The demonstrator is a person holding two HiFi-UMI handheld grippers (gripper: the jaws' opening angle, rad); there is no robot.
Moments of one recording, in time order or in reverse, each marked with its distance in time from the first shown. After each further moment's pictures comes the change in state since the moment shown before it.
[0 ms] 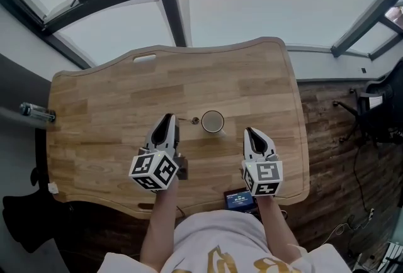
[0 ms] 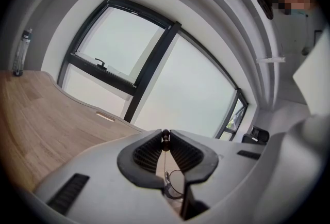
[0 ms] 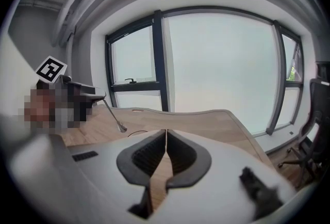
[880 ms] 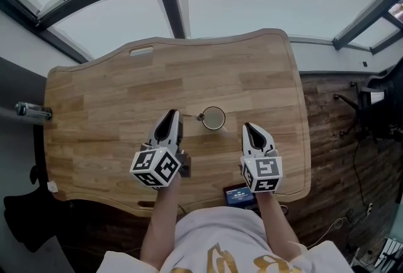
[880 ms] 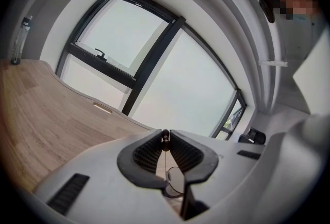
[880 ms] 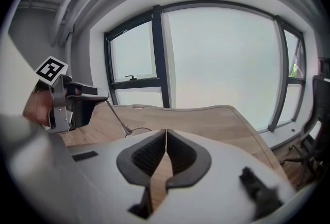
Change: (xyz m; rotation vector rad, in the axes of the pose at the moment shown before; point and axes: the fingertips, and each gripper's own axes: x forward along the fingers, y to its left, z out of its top) left arm 0.017 0.003 -0.017 -0.051 0.051 -0.025; right arm 0.019 0.005 -0.009 0.011 0.039 0.019
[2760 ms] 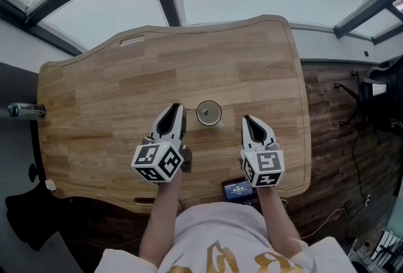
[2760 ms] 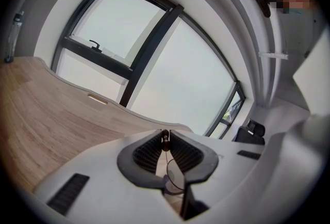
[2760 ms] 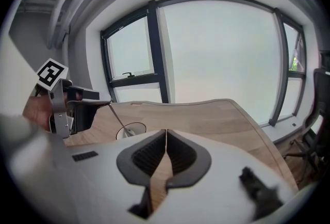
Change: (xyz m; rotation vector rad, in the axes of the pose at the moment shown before) left arm 0.029 -0.005 -0.031 0.026 0.087 -0.010; right arm 0.016 -0.016 -0.016 0.034 0.044 0.012
